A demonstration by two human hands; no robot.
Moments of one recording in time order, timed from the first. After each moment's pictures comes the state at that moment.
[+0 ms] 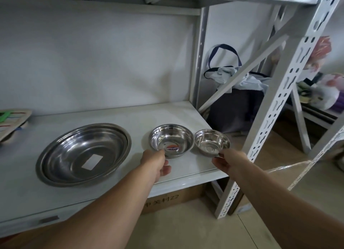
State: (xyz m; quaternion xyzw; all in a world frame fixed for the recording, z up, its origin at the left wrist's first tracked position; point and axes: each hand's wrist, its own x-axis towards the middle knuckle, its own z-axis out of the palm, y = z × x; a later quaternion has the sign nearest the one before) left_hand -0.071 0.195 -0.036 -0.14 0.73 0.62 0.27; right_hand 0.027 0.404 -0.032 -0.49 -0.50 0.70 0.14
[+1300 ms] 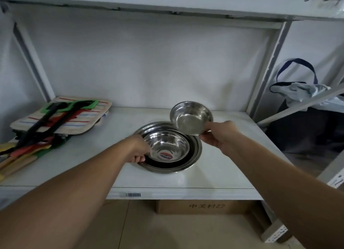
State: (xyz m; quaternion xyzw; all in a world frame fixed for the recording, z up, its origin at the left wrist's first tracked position) left_hand -0.123 -0.062 0.044 -0.07 0.91 0.31 0.26; right_hand -0.084 0.181 0.065 -0.28 -0.67 0.68 0.07
